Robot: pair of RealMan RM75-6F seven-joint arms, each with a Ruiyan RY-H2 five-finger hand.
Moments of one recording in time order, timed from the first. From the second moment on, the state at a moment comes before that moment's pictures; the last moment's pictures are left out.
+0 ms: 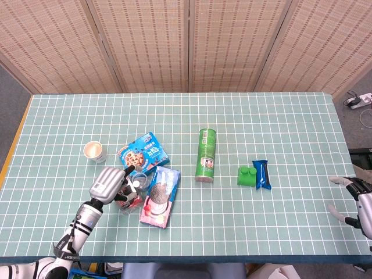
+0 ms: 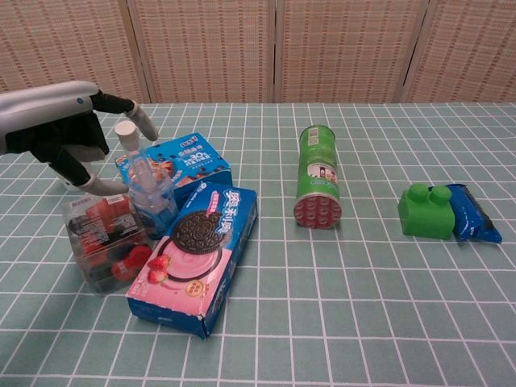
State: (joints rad) left arm -0.60 -1.35 -0.15 -1.89 1.14 1.13 0.38; right arm 0.01 -1.01 0.05 -1.59 -1.57 1.58 0.20
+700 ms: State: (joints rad) left arm -0.61 -1.43 -0.20 -1.78 1.13 1.06 0.08; right arm 0.01 -1.01 0.05 -1.59 -1.57 1.57 0.21
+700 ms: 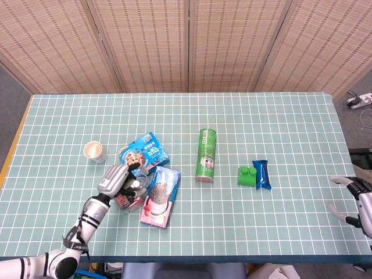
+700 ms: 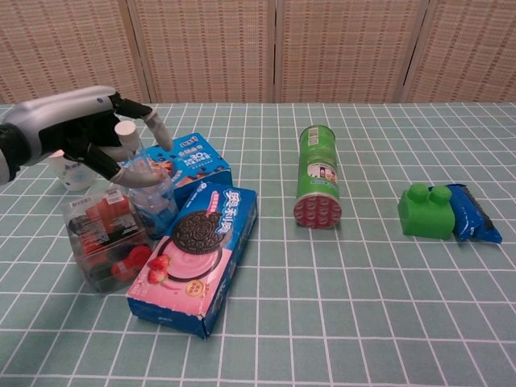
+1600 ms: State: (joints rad) left arm -0.60 -1.47 -0.21 -1.72 1.18 1.05 -0.05; right arm 0.01 -1.01 0.05 -1.58 -1.57 1.57 0.23
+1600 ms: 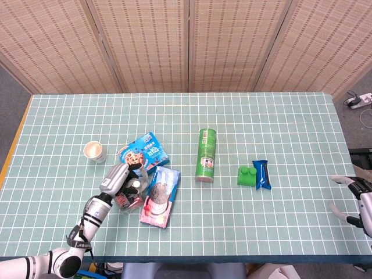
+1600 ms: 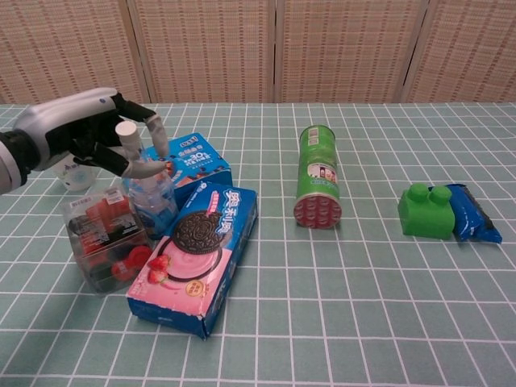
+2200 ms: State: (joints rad) left arm -0.60 -1.47 -0.21 -1.73 1.19 1.05 -0.07; right arm 0.01 -1.01 0.05 -1.58 -1.57 1.58 0.24
